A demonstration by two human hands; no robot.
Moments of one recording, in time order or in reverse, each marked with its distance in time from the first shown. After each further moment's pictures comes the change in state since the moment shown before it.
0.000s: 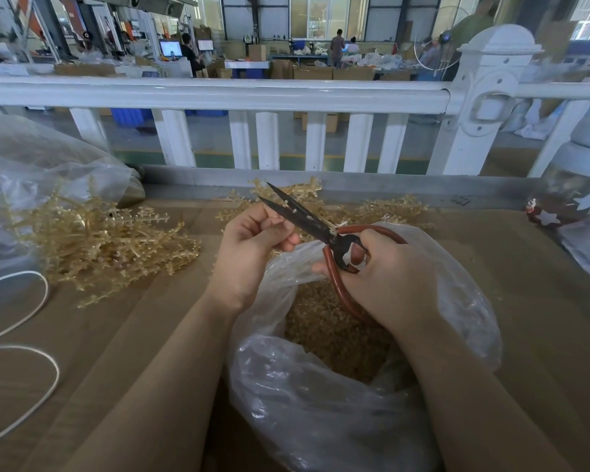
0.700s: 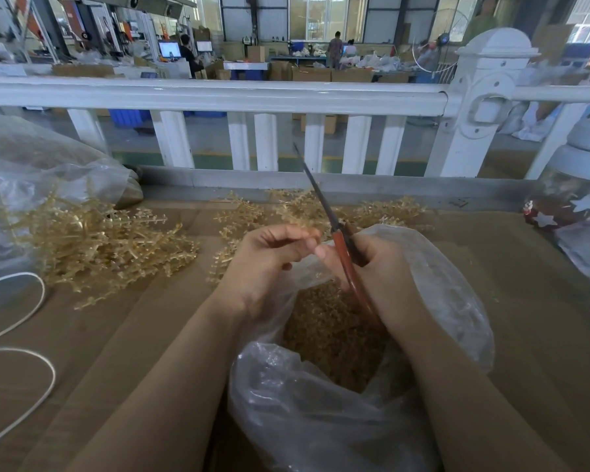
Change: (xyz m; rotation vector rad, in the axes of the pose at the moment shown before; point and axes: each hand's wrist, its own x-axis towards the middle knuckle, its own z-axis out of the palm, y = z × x) left_hand -0.005 0.000 0.013 0.077 -0.037 -0.253; right_hand 0.004 -0.013 0.001 0.678 -0.171 0.314
